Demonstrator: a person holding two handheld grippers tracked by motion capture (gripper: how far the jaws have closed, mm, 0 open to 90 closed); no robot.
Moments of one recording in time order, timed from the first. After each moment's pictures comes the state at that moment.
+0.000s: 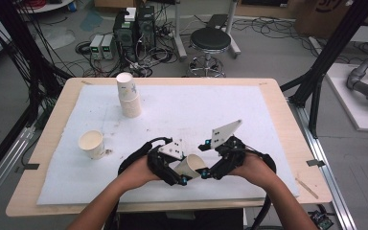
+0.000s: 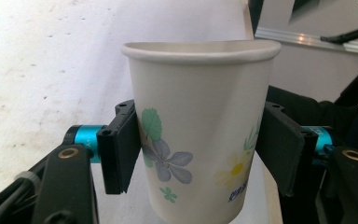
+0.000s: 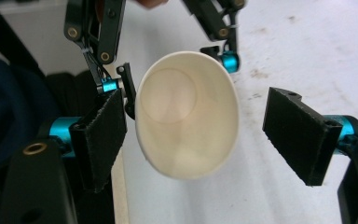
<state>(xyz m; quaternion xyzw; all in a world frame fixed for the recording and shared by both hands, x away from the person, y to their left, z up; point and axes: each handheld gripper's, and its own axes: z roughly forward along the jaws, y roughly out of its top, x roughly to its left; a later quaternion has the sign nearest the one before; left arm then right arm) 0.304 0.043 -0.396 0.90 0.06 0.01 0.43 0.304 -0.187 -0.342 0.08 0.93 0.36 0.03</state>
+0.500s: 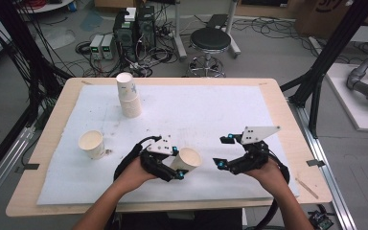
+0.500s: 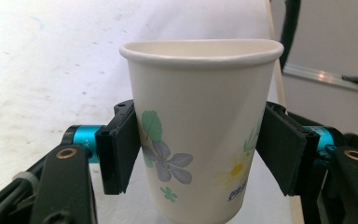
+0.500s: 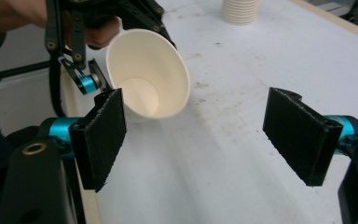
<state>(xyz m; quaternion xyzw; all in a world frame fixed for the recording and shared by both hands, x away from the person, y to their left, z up) 0.307 0.063 -0.406 0.86 0.12 0.04 0.49 0.298 -0.249 -0.354 0.19 0.86 0.47 0.09</state>
